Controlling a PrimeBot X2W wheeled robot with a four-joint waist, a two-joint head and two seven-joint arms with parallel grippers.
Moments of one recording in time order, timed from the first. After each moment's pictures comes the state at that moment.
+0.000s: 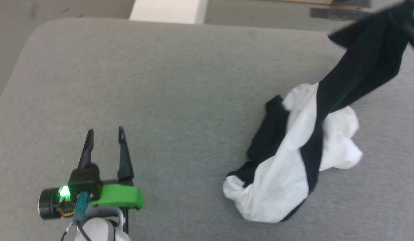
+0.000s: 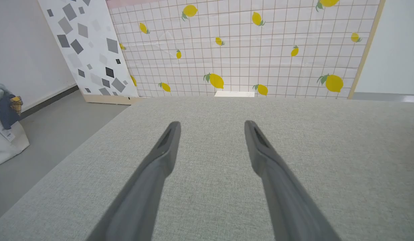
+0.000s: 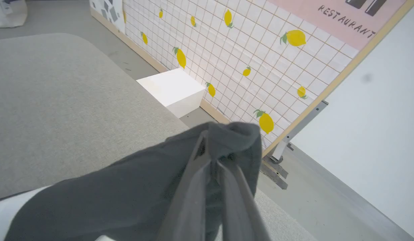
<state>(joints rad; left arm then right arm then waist) -0.08 0.06 -0.04 0.03 -0.04 0.11 -0.26 -1.06 -0.97 0.96 0.28 0.87 0.13 0.01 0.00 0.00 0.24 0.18</state>
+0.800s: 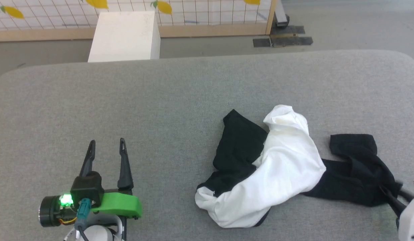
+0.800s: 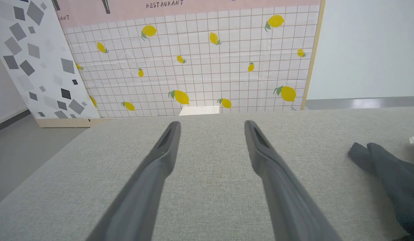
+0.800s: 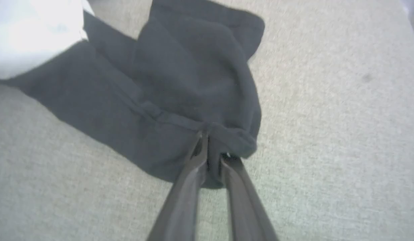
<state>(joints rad) -0.04 0.06 -0.03 0.06 -0.02 0.09 -0.26 -0.24 -0.79 0.66 0.56 0.81 0.13 -0.11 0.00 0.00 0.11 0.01</state>
